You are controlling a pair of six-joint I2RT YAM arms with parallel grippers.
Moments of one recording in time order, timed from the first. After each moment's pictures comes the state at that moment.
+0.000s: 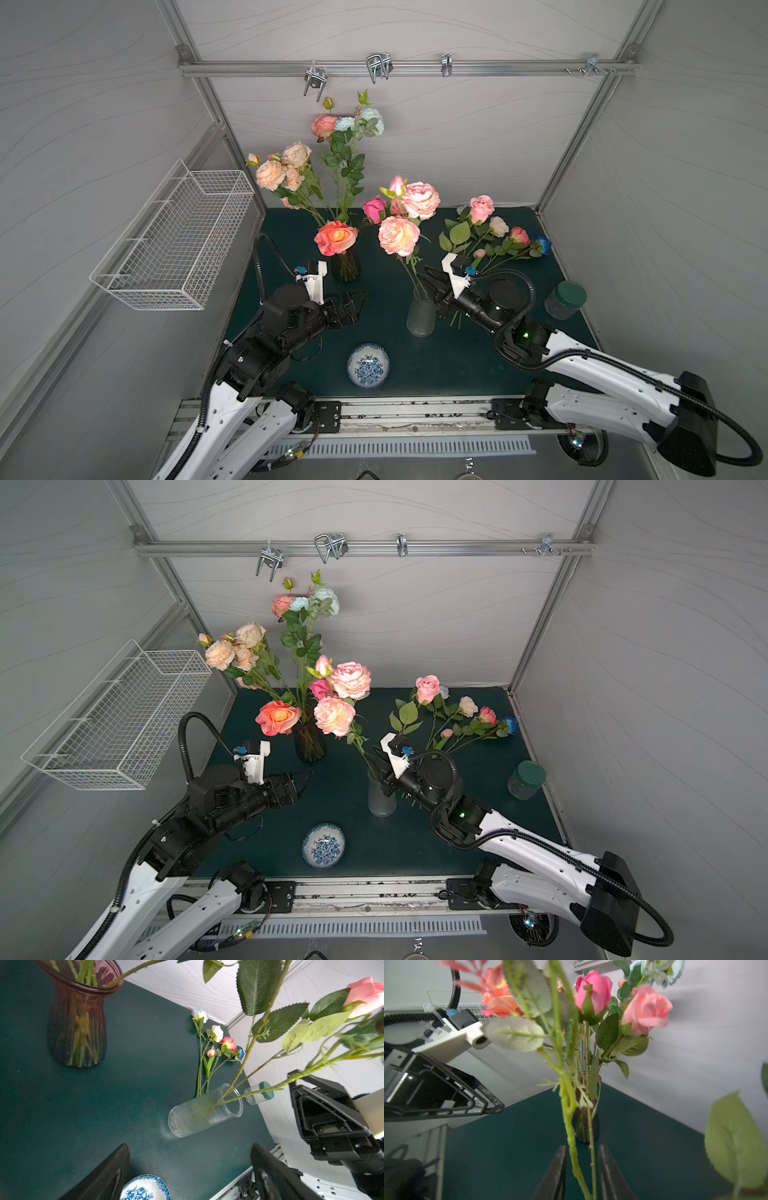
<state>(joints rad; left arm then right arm) -0.49 0.61 0.86 -0.69 0.15 -0.65 0.98 0.96 0.67 0.32 0.03 0.01</state>
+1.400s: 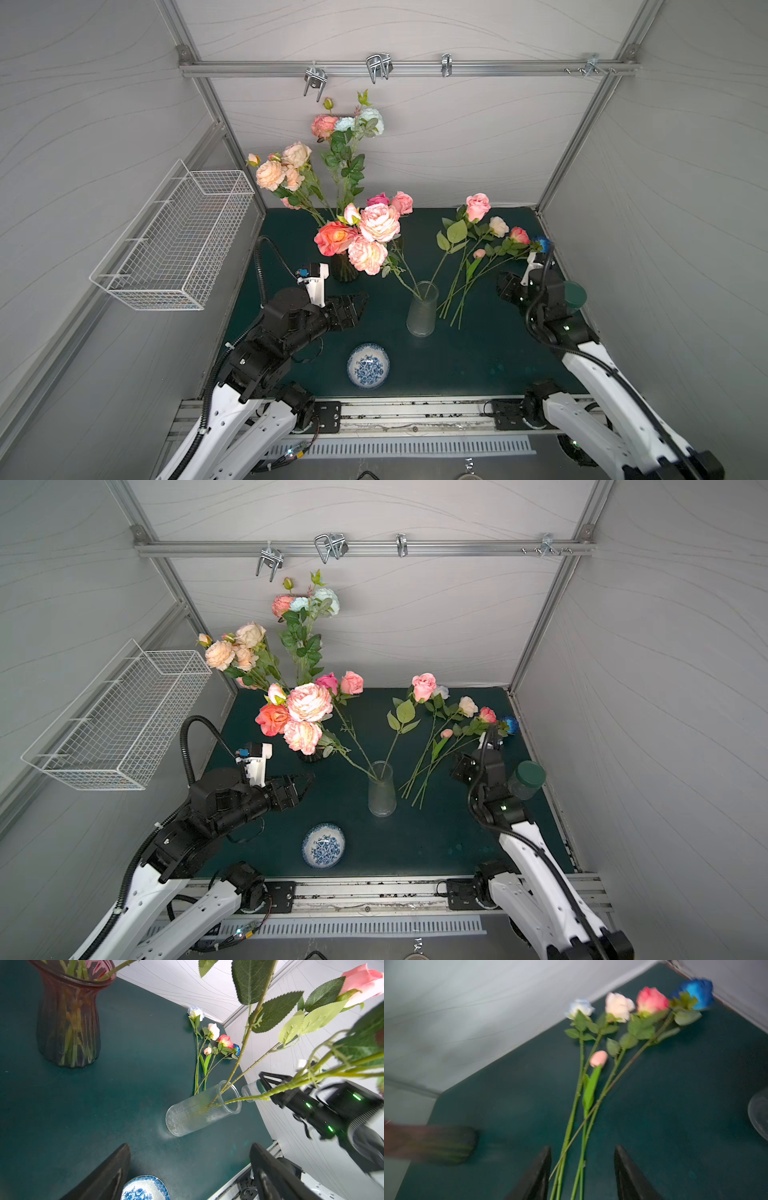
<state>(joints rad) -0.49 0.57 0.81 -0.68 0.15 -0.64 0.21 0.92 0.63 -0.30 0.06 0.62</state>
